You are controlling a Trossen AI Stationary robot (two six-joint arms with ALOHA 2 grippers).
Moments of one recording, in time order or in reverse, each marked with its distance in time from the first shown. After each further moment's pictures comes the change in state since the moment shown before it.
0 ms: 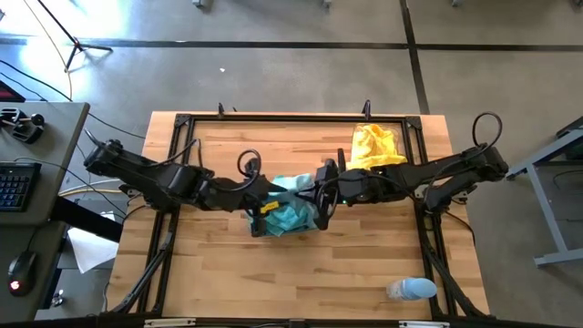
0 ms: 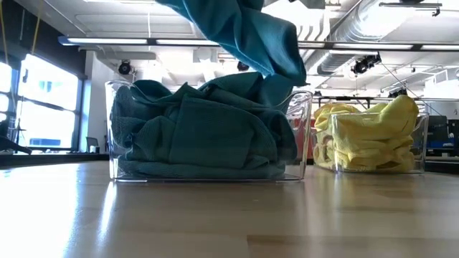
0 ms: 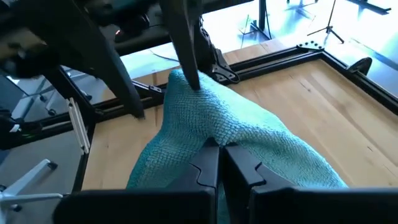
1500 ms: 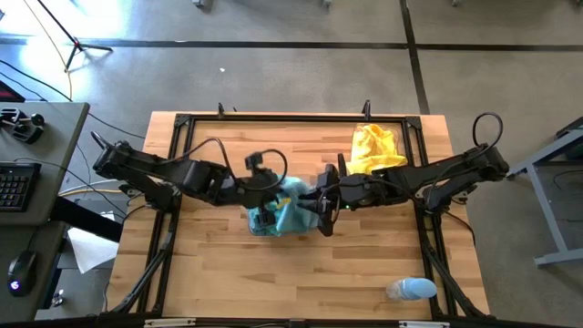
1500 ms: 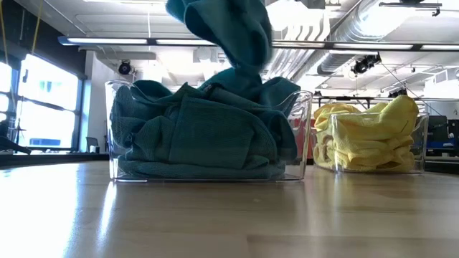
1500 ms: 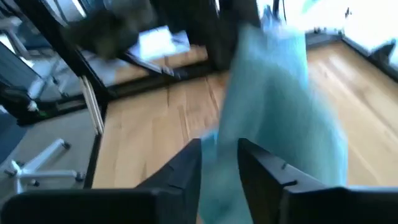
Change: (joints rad) left arm 0.060 0.106 0.121 -0.280 -0.044 -0.030; right arm 0.027 -0.008 0.001 -0.041 -0.042 0.006
